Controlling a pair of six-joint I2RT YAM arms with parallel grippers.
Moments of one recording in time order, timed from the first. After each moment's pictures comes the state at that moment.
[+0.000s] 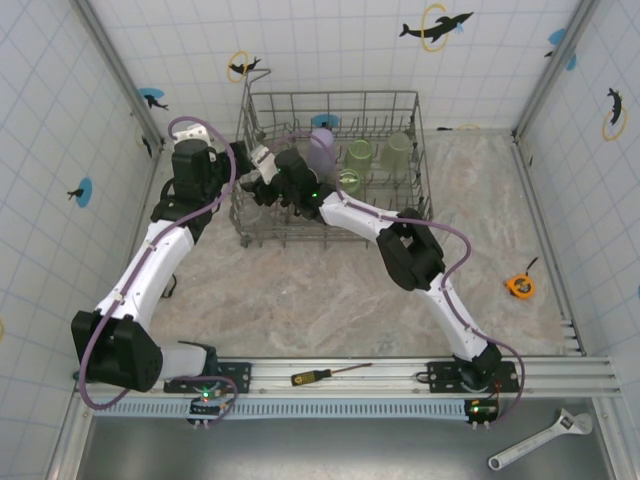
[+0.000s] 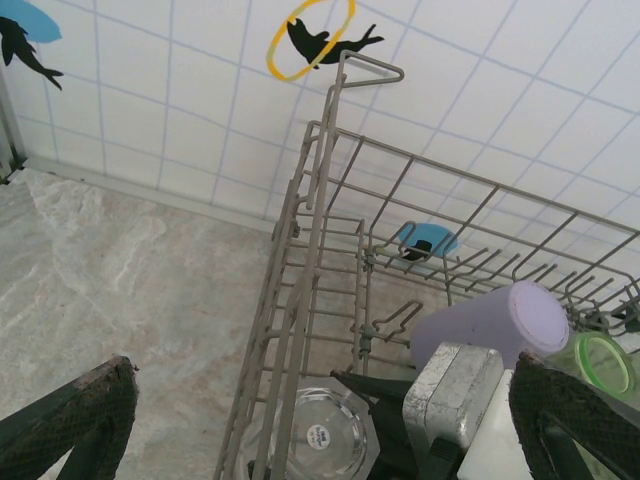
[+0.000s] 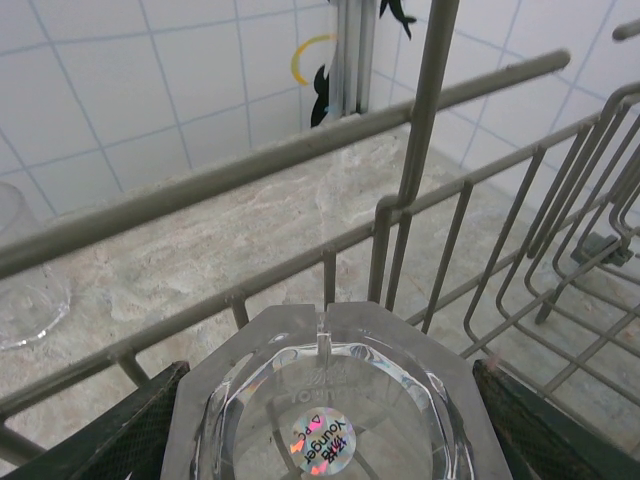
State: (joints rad) left arm -0.23 1.31 1.14 -0.19 -0.11 -0.37; right arm 0.83 2.43 2.02 0.09 -0.15 -0.08
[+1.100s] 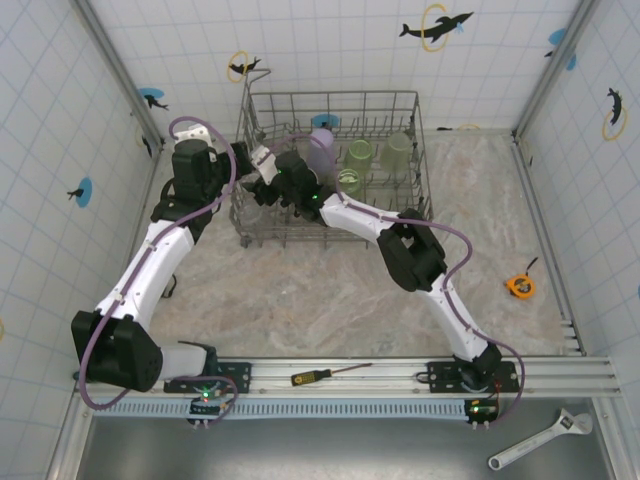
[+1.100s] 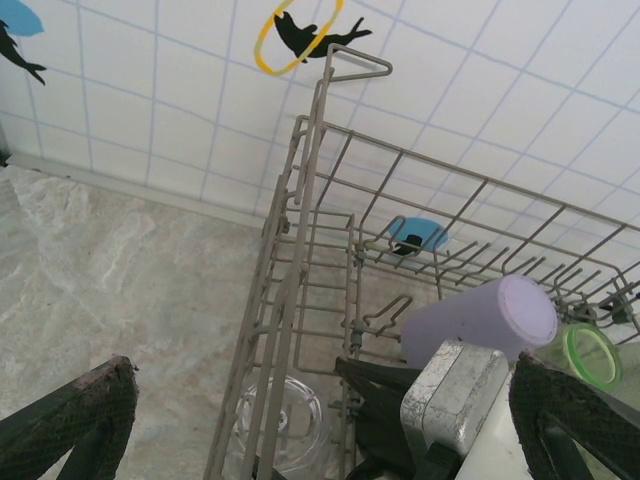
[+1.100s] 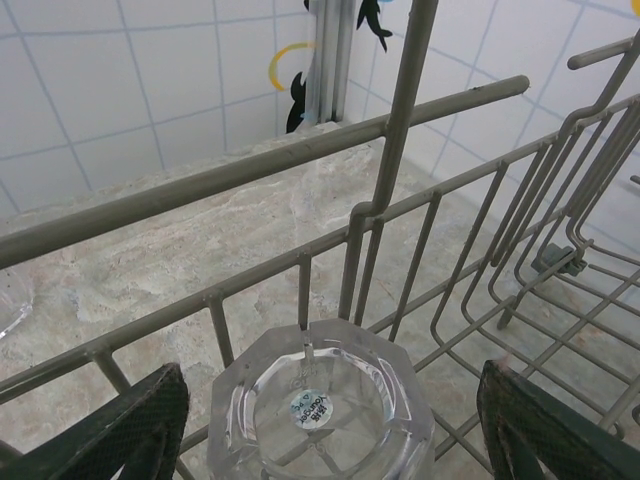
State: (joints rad) left arm -0.23 1.31 1.14 -0.18 -0.09 -0.37; right arm 0.84 2.41 1.98 0.13 -0.09 -0.12
